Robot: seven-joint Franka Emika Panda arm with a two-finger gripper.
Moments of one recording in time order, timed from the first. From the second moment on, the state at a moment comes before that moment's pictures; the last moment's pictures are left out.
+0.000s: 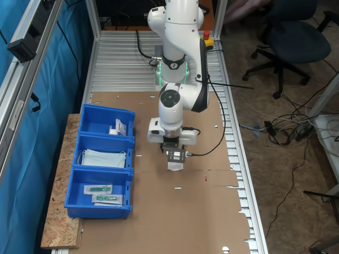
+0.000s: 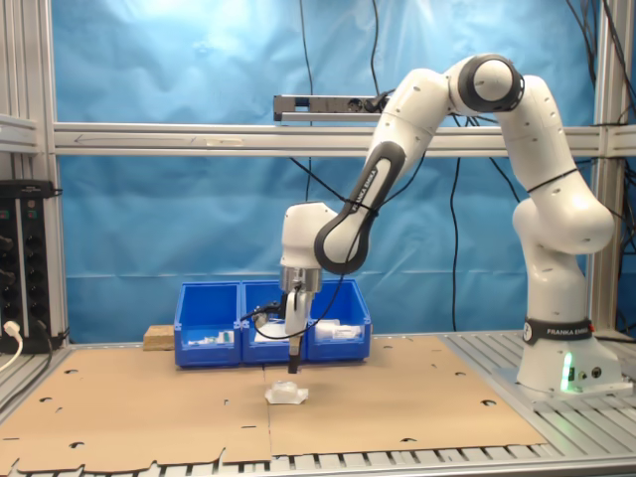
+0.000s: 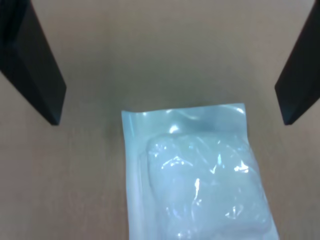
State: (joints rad) arm 0.05 0.35 -0.11 -2.32 0.23 2.74 0.69
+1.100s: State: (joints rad) arm 0.04 0.47 -0.06 -2.25 0.23 2.81 0.69
